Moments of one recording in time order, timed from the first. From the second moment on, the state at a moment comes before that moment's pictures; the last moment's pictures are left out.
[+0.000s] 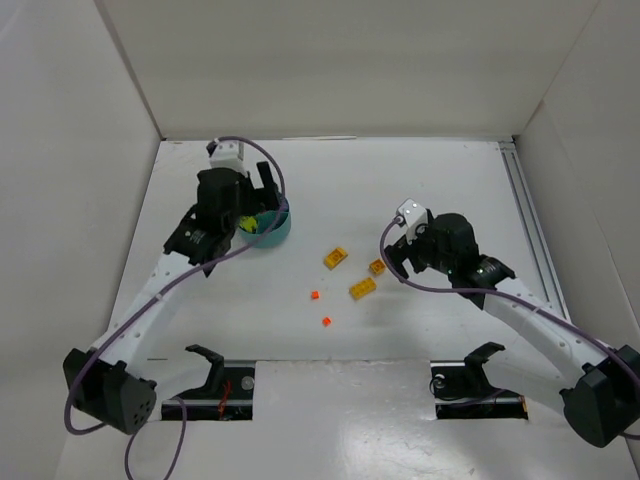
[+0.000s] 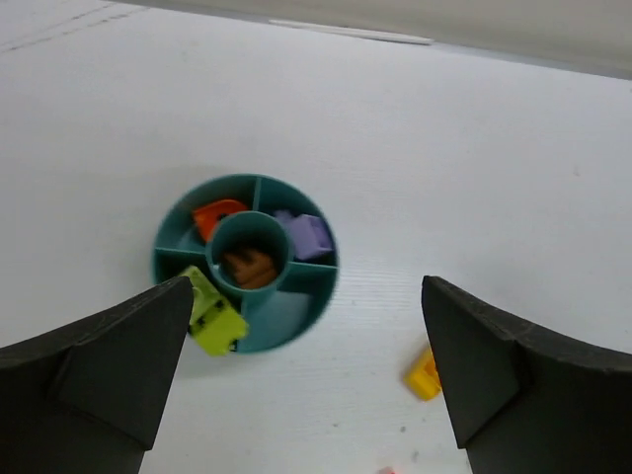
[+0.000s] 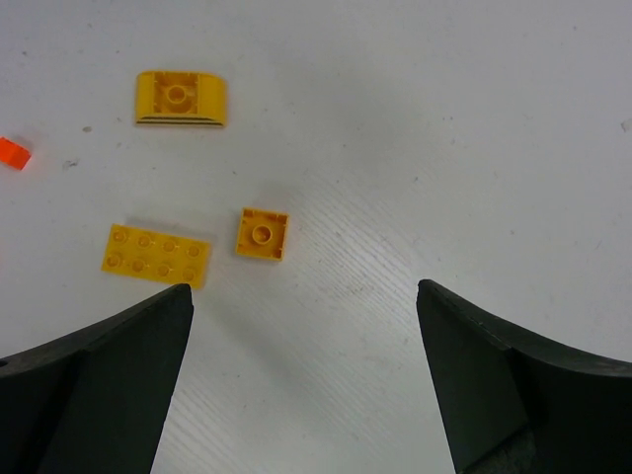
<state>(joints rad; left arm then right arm) -0.36 1.14 1.07 -0.31 -0.24 -0.32 0.51 1.01 0.70 -0.24 -0.14 -0.25</state>
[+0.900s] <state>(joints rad) -1.04 1.54 0.81 -0.39 -0.41 -0.89 0.47 0.76 0.59 -0.34 0.01 -0.13</state>
